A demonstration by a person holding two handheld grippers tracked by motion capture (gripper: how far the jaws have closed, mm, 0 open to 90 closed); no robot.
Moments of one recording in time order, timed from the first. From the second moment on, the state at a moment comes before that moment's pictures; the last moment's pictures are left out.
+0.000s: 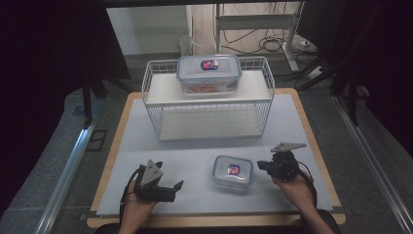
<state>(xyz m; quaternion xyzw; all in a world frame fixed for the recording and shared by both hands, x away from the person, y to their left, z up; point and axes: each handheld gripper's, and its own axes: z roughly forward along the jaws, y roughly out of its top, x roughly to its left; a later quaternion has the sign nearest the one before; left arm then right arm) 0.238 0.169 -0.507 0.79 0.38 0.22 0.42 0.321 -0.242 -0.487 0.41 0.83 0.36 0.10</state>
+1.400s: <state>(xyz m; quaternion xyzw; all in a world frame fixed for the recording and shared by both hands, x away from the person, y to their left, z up) 0.242 0.180 -0.514 0.79 0.40 0.20 0.41 0.324 -0.206 -0.496 0.32 0.87 0.35 0.14</state>
